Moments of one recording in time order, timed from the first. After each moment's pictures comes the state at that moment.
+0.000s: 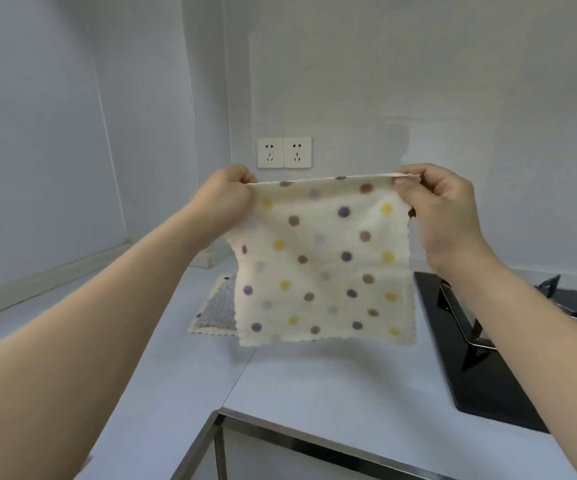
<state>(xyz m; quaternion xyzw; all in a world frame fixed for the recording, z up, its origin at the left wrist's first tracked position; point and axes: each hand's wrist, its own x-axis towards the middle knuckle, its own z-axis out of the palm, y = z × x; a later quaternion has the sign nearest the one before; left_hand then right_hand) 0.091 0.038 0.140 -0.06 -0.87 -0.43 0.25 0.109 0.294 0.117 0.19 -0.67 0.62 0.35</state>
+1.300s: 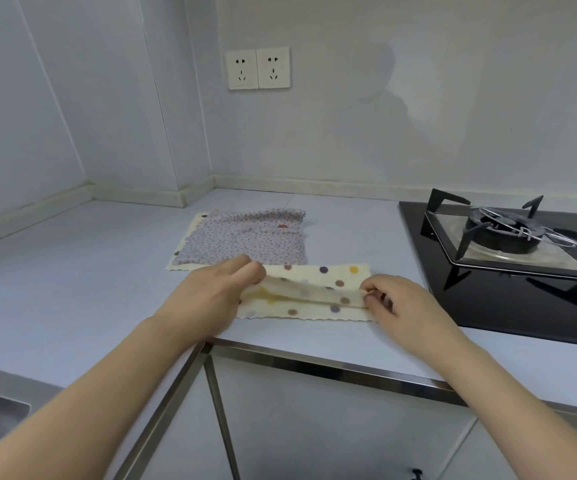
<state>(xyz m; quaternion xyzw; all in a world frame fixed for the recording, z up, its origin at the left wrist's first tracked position) 0.119 0.016 -0.066 -0.32 -0.91 -0.06 0.25 0.142 0.325 -0.086 0.17 -0.94 0.24 0.17</state>
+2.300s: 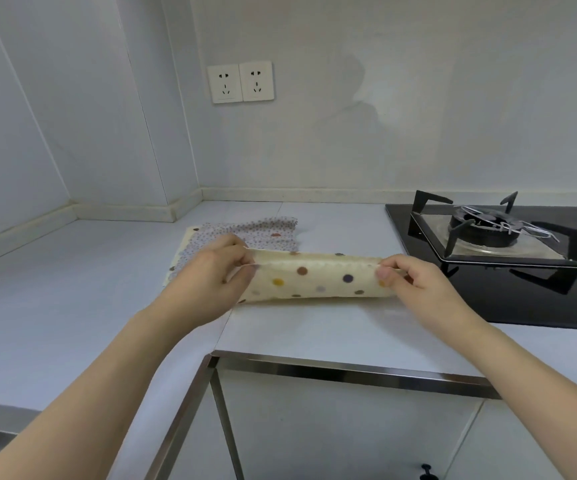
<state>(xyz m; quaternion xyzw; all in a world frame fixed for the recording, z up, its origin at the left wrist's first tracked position) 0.114 0.014 -0.029 -0.27 -0.91 -0.27 0.17 0.142 0.331 -0.066 0.09 -0.86 0.47 0.18</state>
